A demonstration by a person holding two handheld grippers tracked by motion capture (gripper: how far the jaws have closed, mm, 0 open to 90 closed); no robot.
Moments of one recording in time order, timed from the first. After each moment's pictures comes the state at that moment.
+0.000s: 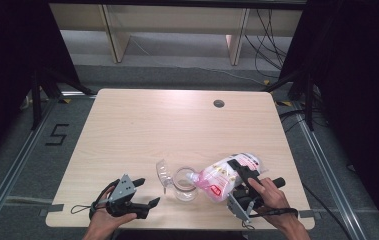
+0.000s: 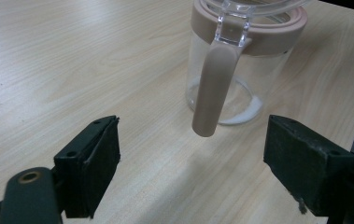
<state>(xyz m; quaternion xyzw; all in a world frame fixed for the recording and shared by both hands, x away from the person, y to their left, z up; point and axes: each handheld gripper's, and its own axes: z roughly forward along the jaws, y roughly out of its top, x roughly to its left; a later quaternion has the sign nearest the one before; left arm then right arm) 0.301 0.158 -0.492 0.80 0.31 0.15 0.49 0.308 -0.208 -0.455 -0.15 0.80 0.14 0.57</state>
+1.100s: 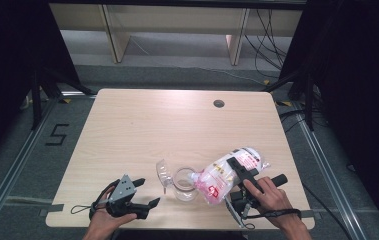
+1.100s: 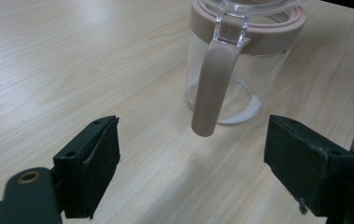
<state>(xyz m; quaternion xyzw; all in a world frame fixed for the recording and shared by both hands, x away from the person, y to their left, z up) 0.299 0.157 -0.493 0.79 0.32 0.15 0.49 0.305 -0.201 -0.449 -0.21 0.77 0.06 0.61</state>
